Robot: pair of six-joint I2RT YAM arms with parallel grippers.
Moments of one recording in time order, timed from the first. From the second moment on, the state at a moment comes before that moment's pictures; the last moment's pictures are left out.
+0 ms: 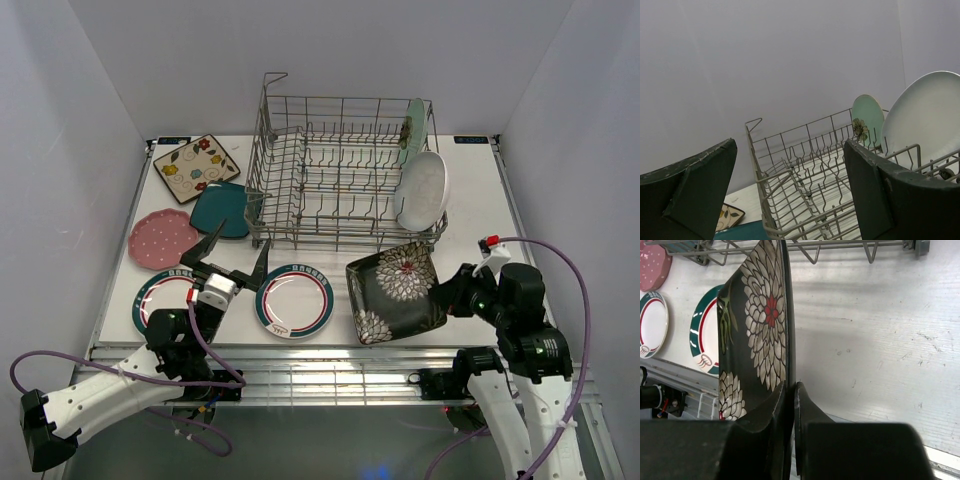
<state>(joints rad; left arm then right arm) -1.00 0.43 0.28 0.78 -0.39 0.58 0.13 0.37 0.70 -0.90 -0.38 0.35</state>
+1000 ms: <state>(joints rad) -1.00 0.45 0.28 0.79 -0.41 0.60 0.13 0.83 1.37 -0.94 -0.39 0.37</state>
